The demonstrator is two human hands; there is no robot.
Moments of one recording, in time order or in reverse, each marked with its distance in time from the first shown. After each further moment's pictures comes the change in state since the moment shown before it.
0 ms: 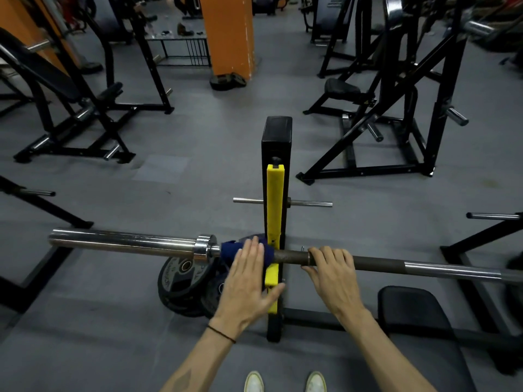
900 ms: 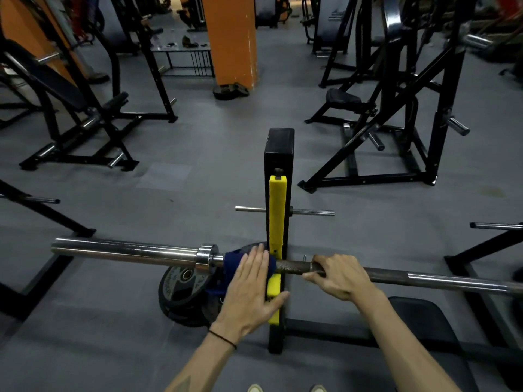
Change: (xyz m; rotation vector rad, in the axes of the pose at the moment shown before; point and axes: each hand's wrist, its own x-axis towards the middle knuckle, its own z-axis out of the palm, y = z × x) left_hand 0.010 0.000 -0.013 0.000 -0.099 0.060; right_hand 0.052 0.022 -0.039 0.142 -0.588 -0.079
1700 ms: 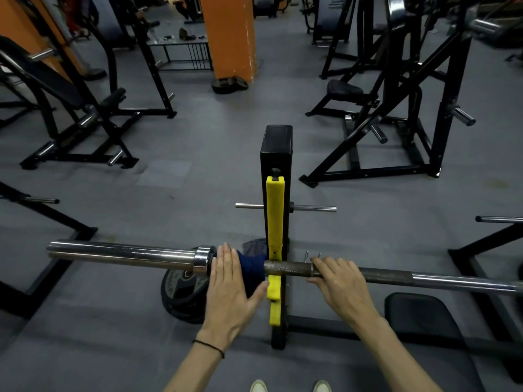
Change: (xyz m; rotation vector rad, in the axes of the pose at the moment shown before) left_hand -0.008 -0.023 0.001 -0.003 0.091 -0.241; right_hand -0.013 0.001 0.056 -0.127 0.524 -0.059
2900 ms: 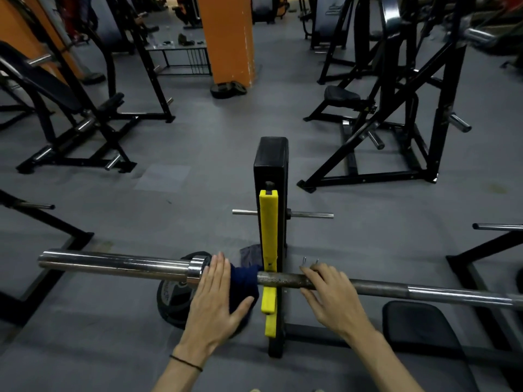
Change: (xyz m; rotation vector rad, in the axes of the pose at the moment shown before) left_hand 0.002 -0.026 -0.006 -0.012 0.061 0.144; right_hand 0.004 -0.007 -0.013 0.194 -0.055 0.017
